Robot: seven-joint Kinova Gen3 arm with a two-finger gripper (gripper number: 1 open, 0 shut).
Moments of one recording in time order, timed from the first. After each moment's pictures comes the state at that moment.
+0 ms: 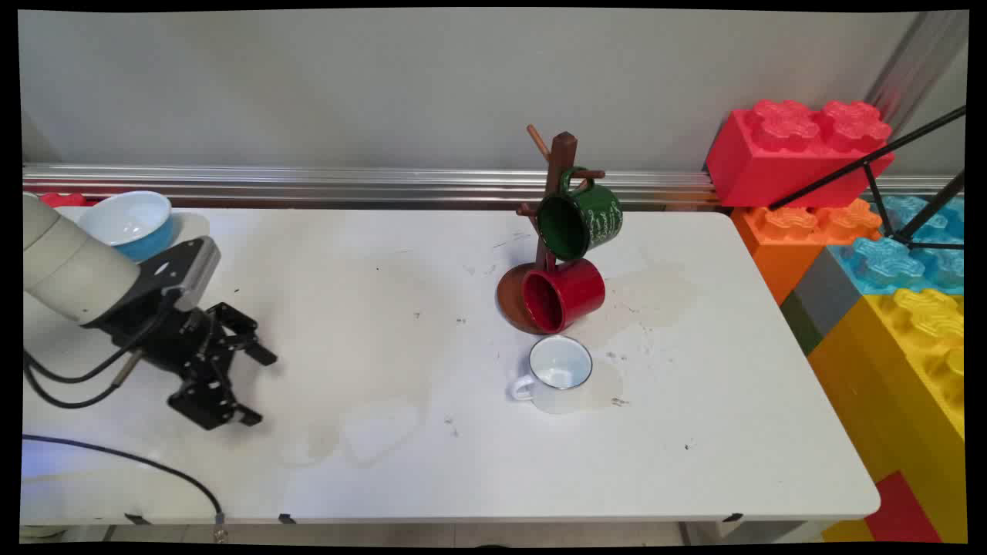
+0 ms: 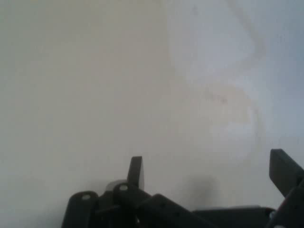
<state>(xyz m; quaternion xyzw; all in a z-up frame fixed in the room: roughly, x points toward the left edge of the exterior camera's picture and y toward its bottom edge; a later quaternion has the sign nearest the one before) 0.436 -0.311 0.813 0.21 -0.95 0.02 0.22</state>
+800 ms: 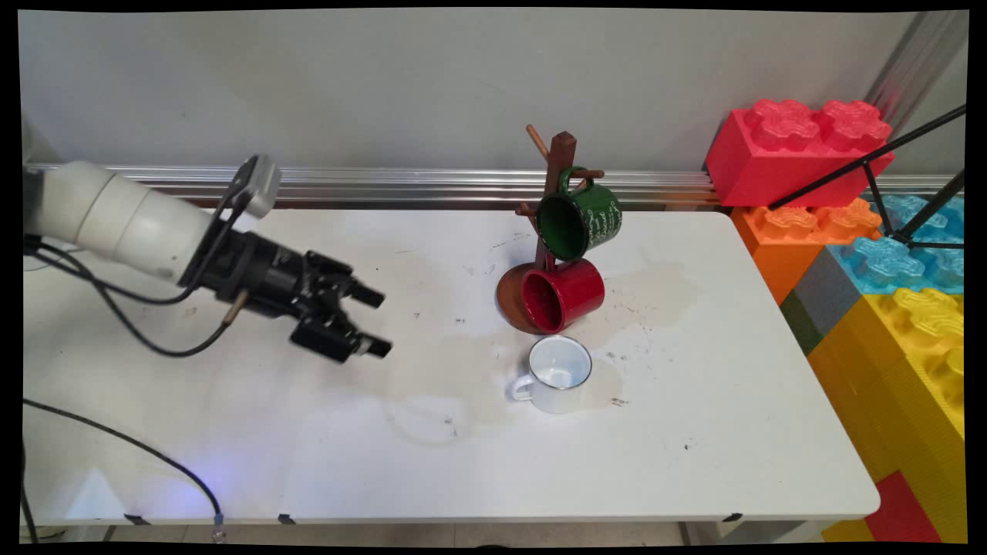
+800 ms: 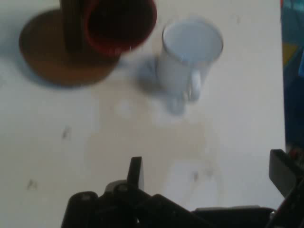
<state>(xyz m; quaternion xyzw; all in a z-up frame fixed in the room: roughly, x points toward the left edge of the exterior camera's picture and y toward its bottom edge) 0.359 -0.348 0.847 0.29 -0.87 0.04 0.41</state>
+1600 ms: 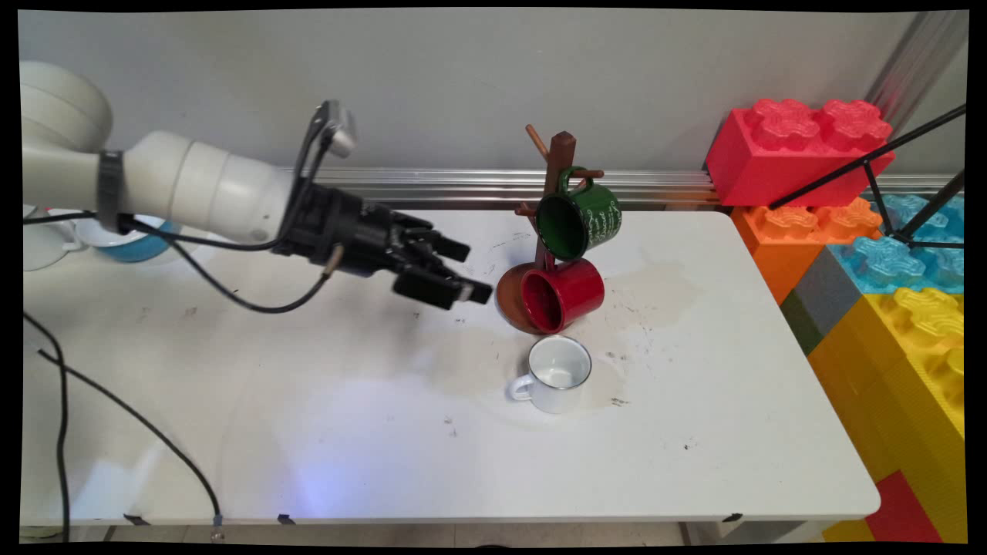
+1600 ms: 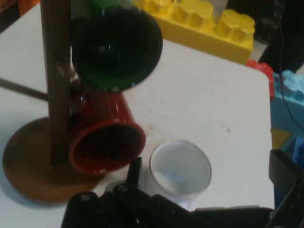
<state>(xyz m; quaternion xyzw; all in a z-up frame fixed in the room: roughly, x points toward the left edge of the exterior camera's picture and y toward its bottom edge) 0.280 -0.382 0.874 0.31 -0.82 0.06 0.48</state>
